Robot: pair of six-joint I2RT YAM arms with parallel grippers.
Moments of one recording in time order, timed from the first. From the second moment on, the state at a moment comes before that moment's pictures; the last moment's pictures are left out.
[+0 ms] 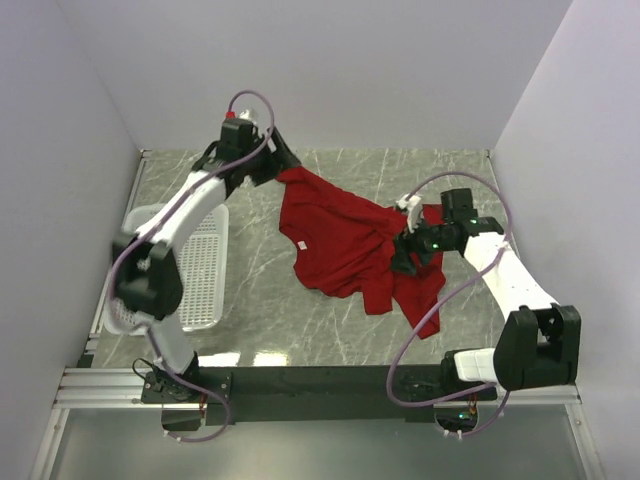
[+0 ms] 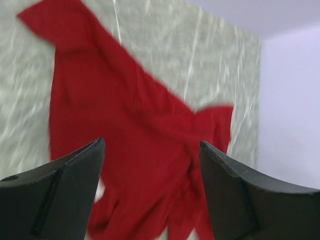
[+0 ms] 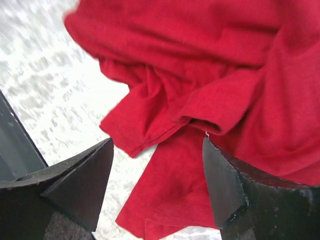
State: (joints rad) left arm -0.32 1.92 1.71 -0.34 0.19 -0.77; right arm 0.05 1.29 0.97 -0.73 -0.72 -0.59
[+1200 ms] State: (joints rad) left arm -0.65 0.95 0.85 -0.40 -0.26 -0.74; right arm 0.62 1.45 0.74 -0.57 -0.32 -0.82
